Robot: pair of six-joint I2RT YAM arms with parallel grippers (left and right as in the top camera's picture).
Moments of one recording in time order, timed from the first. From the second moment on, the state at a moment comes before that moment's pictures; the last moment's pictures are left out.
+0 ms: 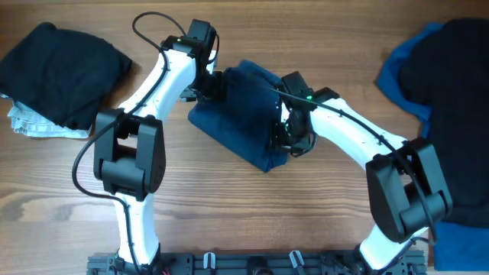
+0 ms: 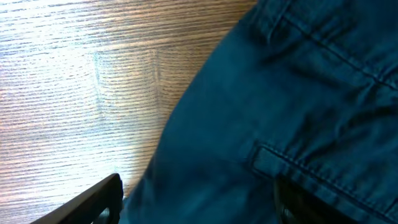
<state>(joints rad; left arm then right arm) -0.29 2.15 1.72 -1.00 0.07 -0.23 0.44 1.86 1.18 -0.78 -0.34 0.53</state>
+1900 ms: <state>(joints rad) -0.06 2.19 1.71 -1.31 0.53 -0.04 0.44 1.84 1.18 -0.77 -0.30 0.58</state>
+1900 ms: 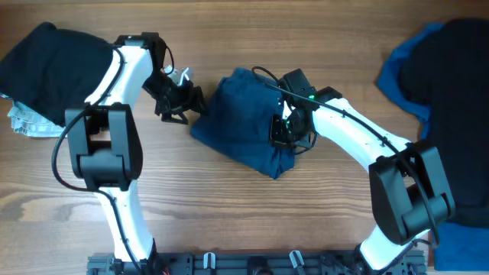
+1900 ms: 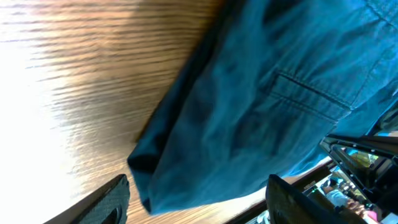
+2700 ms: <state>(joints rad) -0.11 2.19 1.71 -1.24 0.53 0.00 0.44 1.84 1.18 -0.79 -0.27 0.58</state>
